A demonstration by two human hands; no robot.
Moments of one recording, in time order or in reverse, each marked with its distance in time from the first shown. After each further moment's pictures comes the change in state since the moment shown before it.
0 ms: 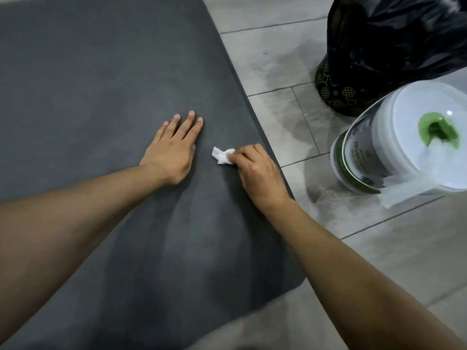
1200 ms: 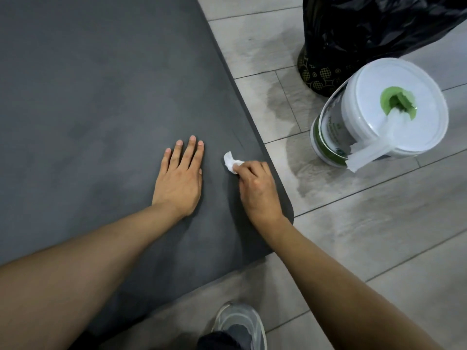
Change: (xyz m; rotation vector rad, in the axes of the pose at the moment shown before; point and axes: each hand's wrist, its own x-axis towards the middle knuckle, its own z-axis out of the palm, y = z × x) left_hand -0.104 0.070 0.051 -0.022 0.133 -0.070; right_hand -0.093 -0.034 -0.028 0.039 0.006 0.261
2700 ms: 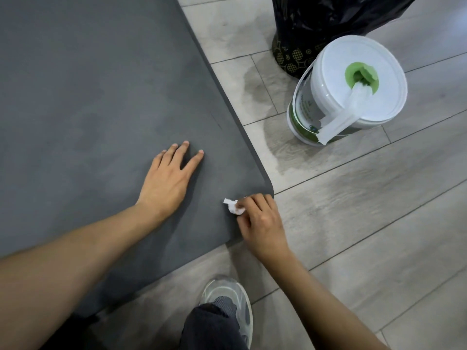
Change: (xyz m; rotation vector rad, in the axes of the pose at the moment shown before) left_hand -0.034 0.014 0.000 0.112 0.053 0.252; right_hand -0.114 0.005 -0.051 0.037 -0.098 0.055
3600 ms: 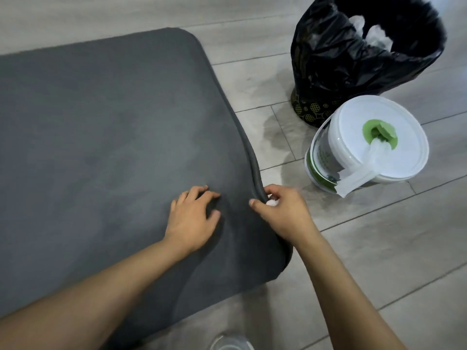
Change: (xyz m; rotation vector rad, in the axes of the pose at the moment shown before) left_hand 0.019 0.022 -0.041 -0.431 -0.159 -0.374; right_hand 0.130 0.000 -0.054 0.273 -0.276 0.492
